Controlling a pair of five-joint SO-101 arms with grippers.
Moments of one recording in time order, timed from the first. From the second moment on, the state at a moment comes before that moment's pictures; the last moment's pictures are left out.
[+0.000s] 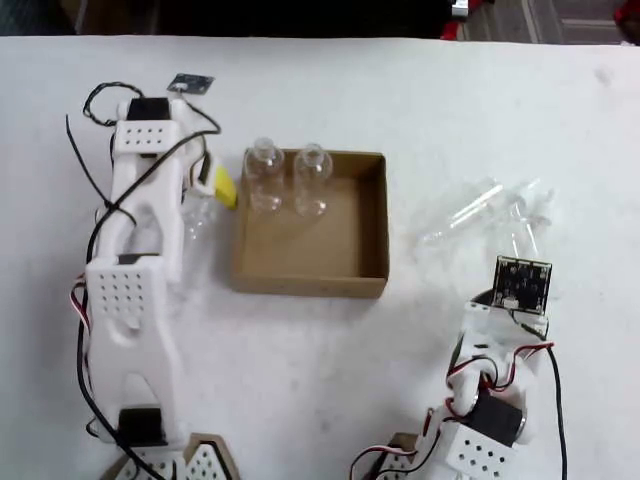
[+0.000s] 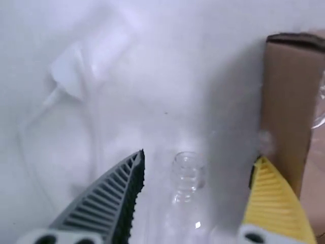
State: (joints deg) left arm -8.6 50.6 -46.5 92.5 -7.6; right arm 22.2 -103.0 96.4 50.2 17.6
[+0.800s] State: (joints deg) left arm -8.6 52.8 -47.0 95.3 -16.8; right arm 22.2 -103.0 96.4 50.2 17.6
